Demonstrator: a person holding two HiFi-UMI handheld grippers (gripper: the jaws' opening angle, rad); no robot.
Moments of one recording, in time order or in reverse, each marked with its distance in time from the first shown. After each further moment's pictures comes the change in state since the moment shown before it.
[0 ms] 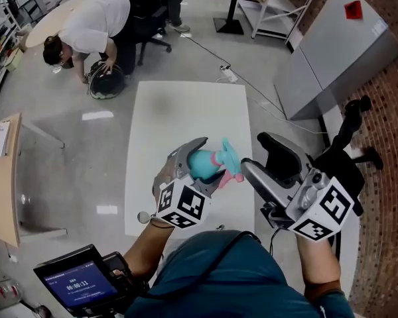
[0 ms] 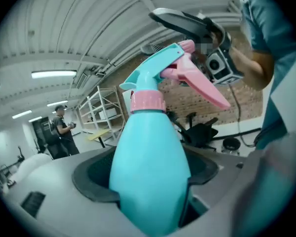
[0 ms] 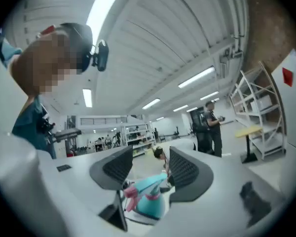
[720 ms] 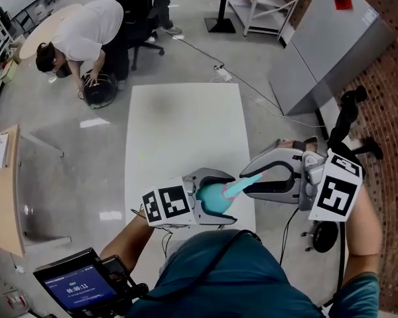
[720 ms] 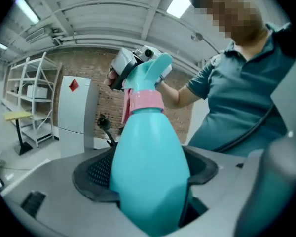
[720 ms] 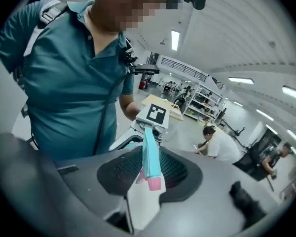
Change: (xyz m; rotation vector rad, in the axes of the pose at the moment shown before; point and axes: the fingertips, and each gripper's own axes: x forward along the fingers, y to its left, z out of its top) left arm -0.048 -0.115 0.033 -0.152 -0.124 -0.860; right arm -0.039 0.042 -0.064 -0.826 0.578 0.716
